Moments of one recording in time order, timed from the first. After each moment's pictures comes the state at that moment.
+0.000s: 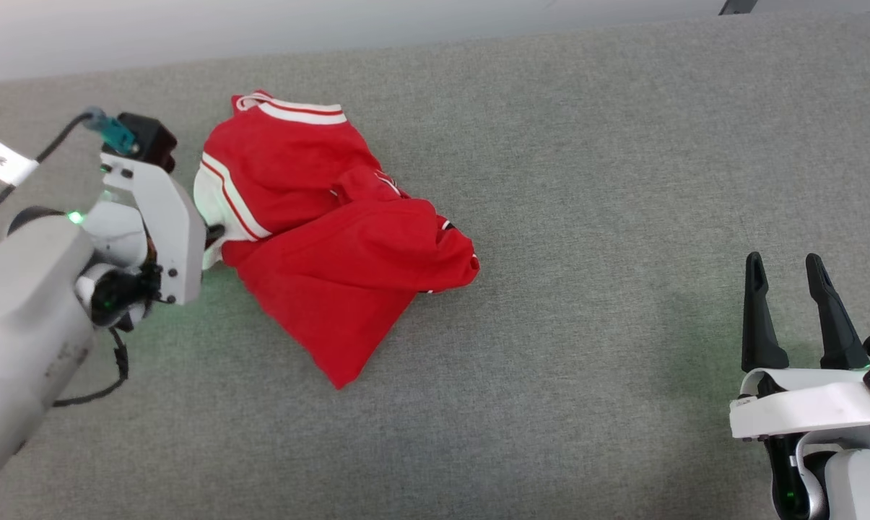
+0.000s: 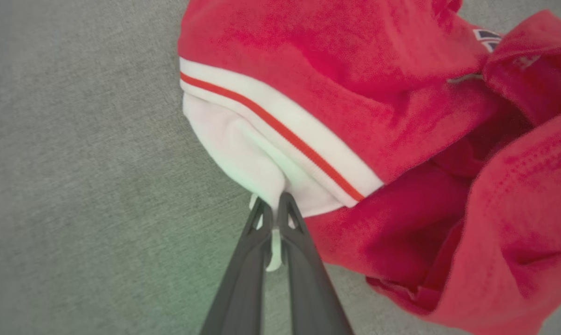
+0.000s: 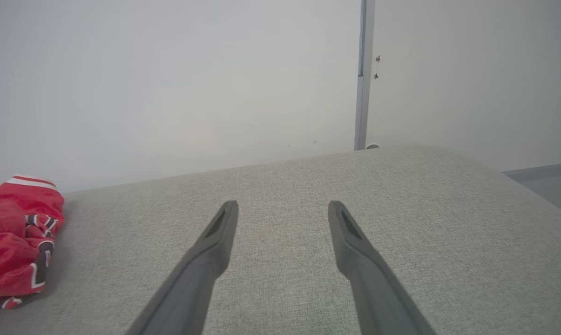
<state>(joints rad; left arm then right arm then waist) -1.15 0.66 -1.25 0.79 -1.31 -0.13 0.38 -0.21 -0.05 -0.08 0.15 0.22 0.13 -0.26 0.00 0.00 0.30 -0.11</state>
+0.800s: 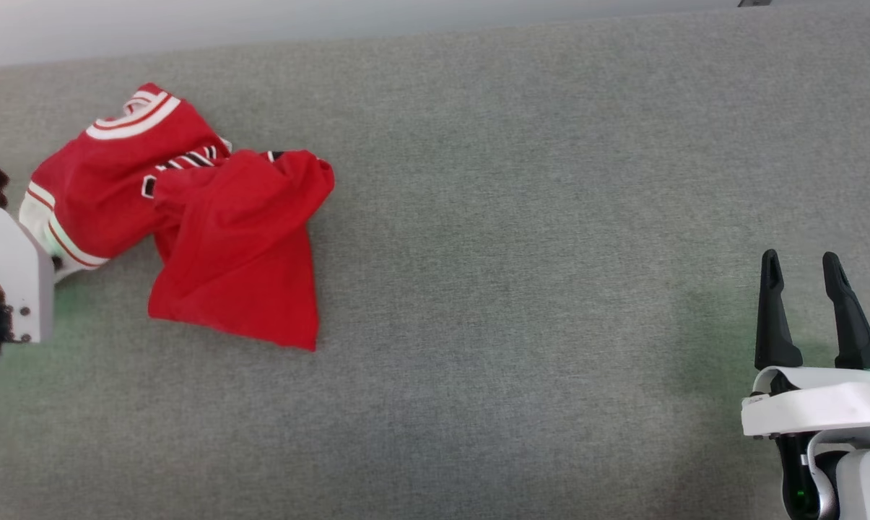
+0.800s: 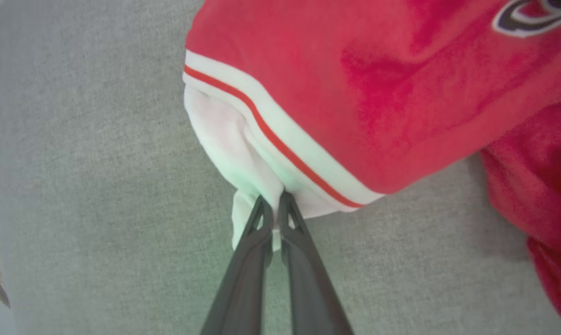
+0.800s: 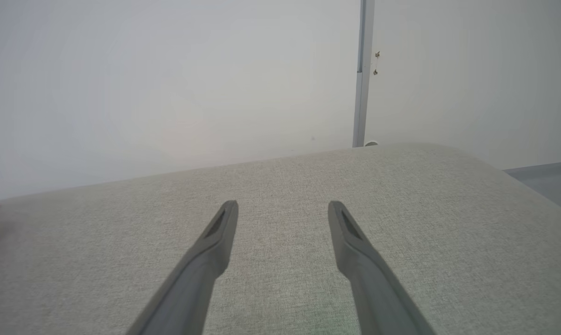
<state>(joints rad) -1.10 0.86 -1.24 0.89 -1.25 -0.12 0.32 -0.21 -0.05 -0.11 0.14 0.21 0.13 -0.26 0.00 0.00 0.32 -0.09</state>
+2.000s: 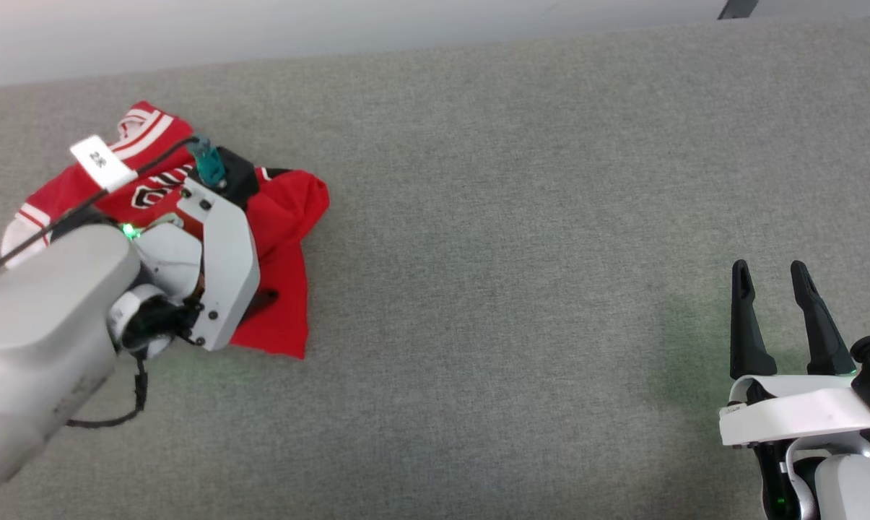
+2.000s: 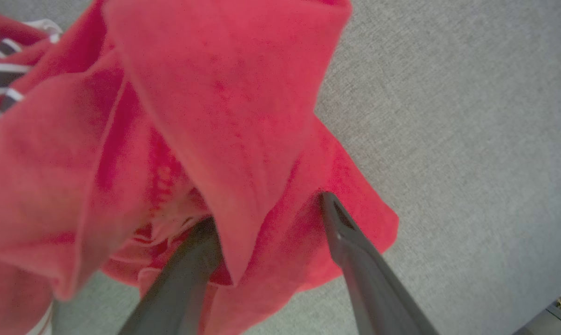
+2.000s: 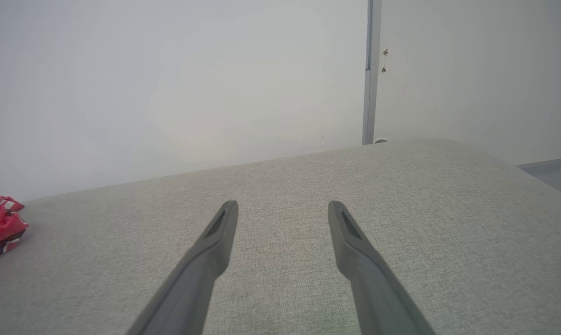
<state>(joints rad) -1.15 0.76 -1.28 0.43 -1.18 -0.08 0.68 -0.20 -0.05 -0.06 0.16 0.24 0.13 -0.26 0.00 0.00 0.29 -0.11</state>
